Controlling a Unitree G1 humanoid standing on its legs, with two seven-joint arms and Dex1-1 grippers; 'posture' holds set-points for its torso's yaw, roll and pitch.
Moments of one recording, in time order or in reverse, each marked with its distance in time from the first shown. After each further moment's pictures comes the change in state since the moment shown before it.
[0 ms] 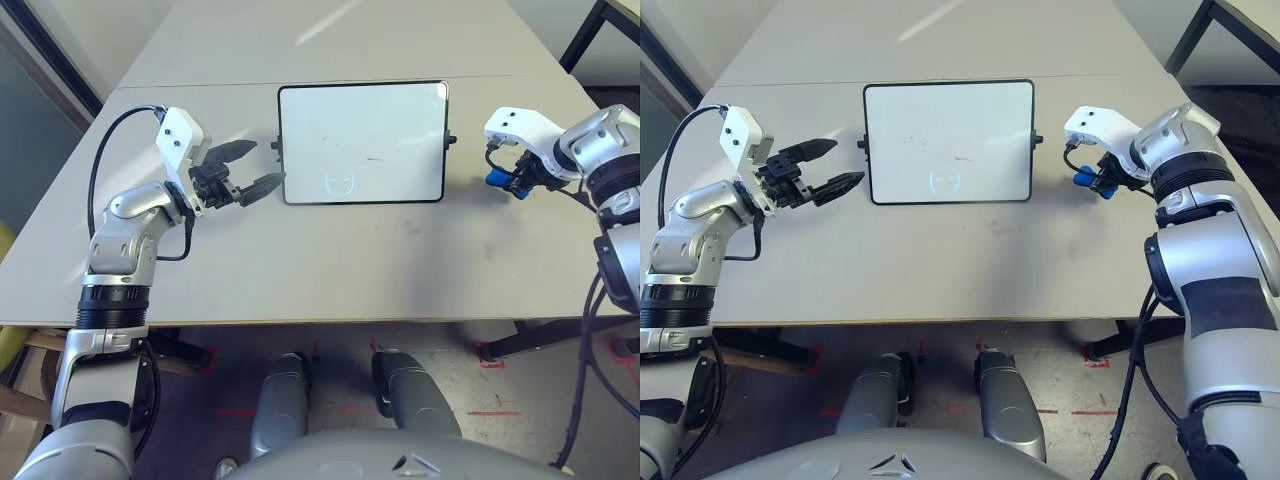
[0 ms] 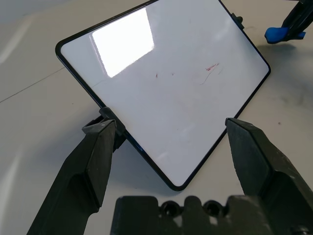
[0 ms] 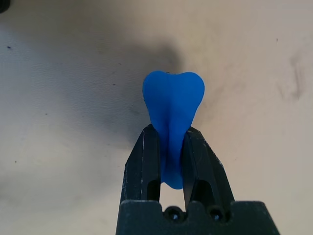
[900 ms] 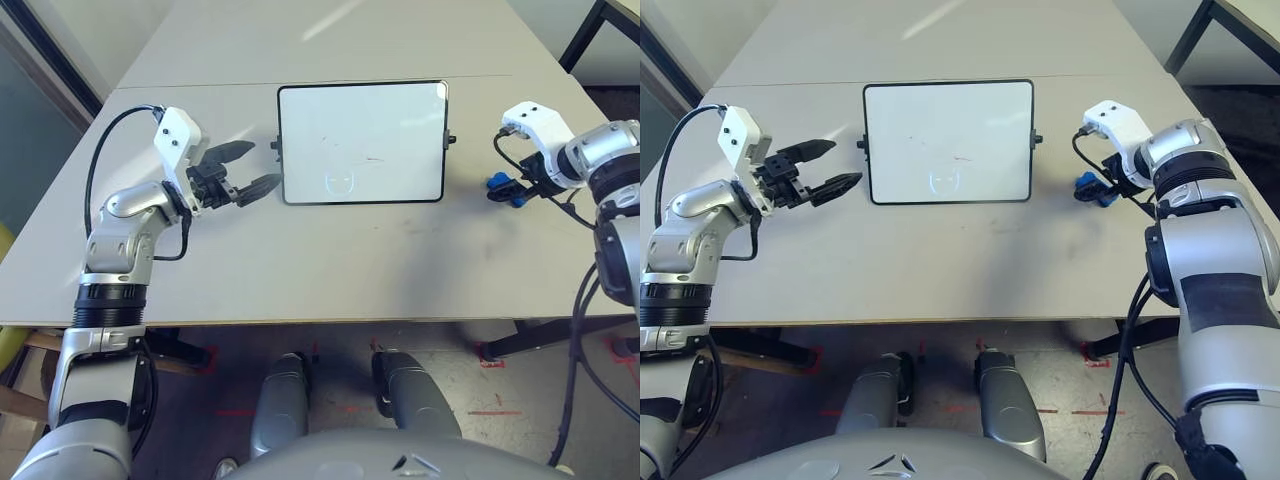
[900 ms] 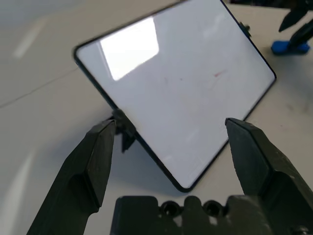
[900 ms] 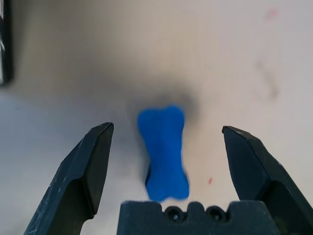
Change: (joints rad) left arm -0.005 0.005 0.092 0.008 -0.045 0.010 0.039; right arm 0.039 -0.037 -0.224 -0.030 0.185 -0.051 -0.141
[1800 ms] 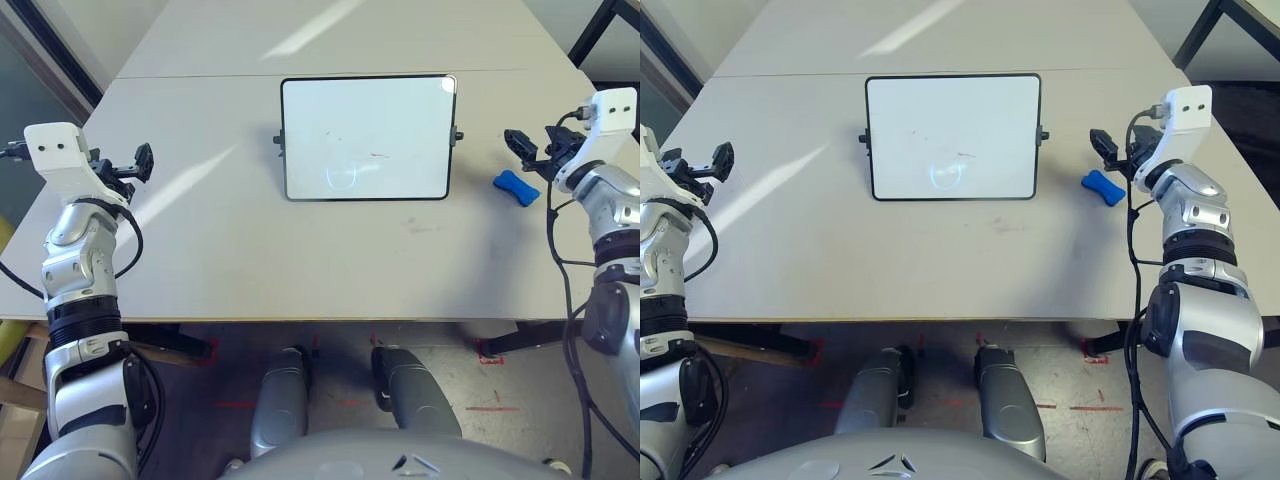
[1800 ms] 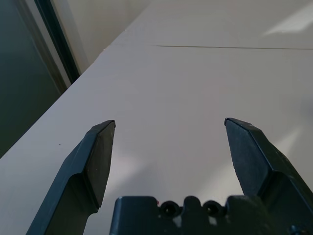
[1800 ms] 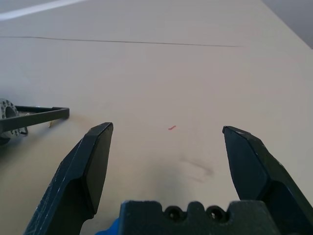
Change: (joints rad) left arm 0.003 -0.018 0.264 0.292 0.146 -0.089 0.653; right arm 0.362 0.090 -0.462 -0.203 0.437 -0.457 -0.383
